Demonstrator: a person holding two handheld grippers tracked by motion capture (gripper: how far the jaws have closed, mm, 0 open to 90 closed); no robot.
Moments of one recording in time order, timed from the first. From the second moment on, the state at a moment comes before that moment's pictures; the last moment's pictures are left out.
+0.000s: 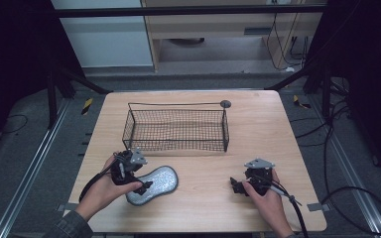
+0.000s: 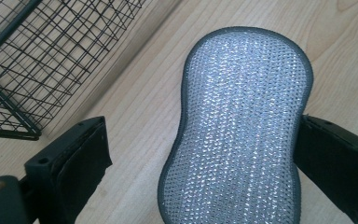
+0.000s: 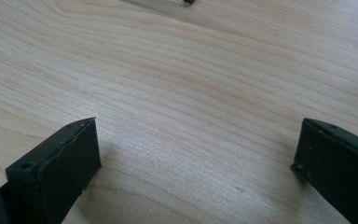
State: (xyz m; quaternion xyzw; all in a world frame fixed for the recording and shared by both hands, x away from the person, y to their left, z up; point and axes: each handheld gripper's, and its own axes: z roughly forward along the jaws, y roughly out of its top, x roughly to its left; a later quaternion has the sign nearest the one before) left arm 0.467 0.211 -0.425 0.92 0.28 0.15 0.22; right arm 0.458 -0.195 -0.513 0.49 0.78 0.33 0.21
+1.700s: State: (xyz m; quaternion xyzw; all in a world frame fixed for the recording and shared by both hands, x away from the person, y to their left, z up) left arm 0.478 0.187 -0.423 0.96 0.22 0.08 0.16; right arm 0.458 -0.195 -0.513 0.49 0.78 0.33 0.21
